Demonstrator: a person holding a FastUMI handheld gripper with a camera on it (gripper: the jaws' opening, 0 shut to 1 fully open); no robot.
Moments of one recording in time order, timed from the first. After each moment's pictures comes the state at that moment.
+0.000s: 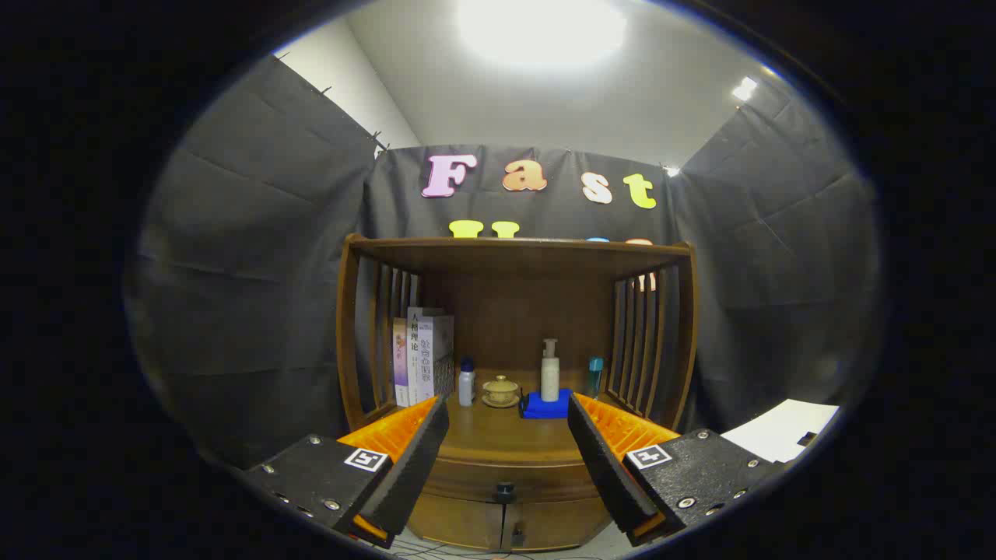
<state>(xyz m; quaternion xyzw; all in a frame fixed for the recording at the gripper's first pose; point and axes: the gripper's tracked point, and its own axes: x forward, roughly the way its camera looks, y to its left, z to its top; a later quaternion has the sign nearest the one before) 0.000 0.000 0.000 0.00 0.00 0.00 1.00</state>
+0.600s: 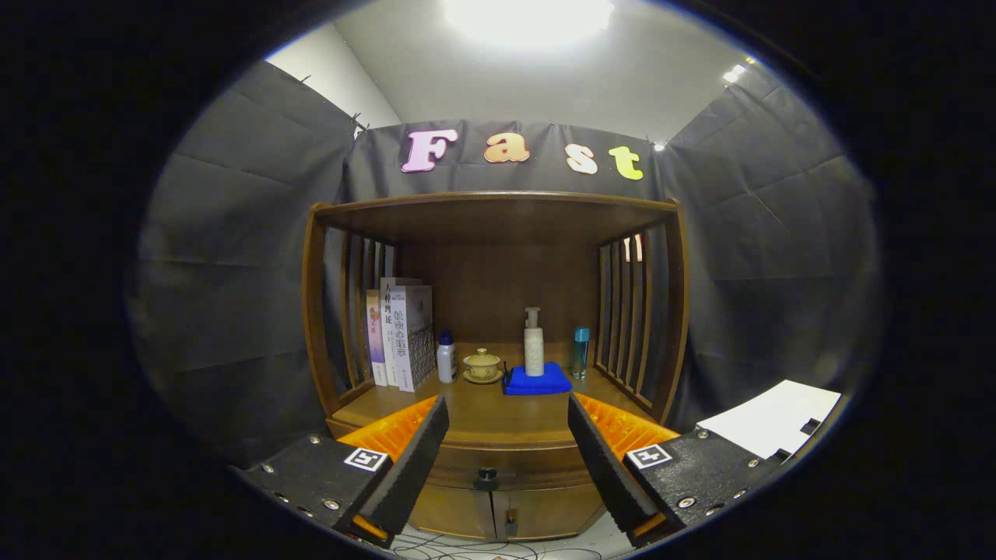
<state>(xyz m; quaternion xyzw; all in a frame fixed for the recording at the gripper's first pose) 0.017 -0.028 -0.037 0.02 0.05 -0.02 1.00</state>
